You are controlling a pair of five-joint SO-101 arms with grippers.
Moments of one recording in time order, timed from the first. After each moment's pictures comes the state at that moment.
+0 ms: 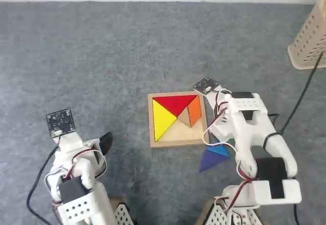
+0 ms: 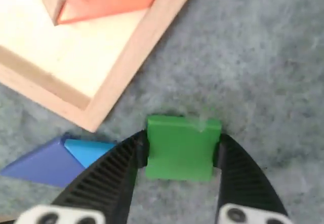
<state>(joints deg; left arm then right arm) -28.7 -103.8 97.3 72.6 2.2 -6.7 -0.5 40.3 60.8 36.6</state>
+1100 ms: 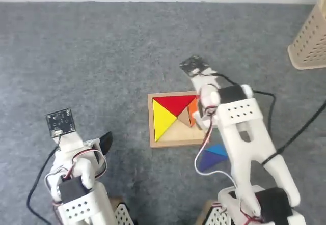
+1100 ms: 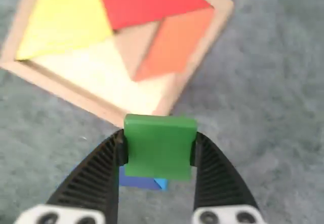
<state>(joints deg) -28.7 -103.8 97.3 72.6 2.2 -19.7 -19.2 30.8 75.3 20.1</state>
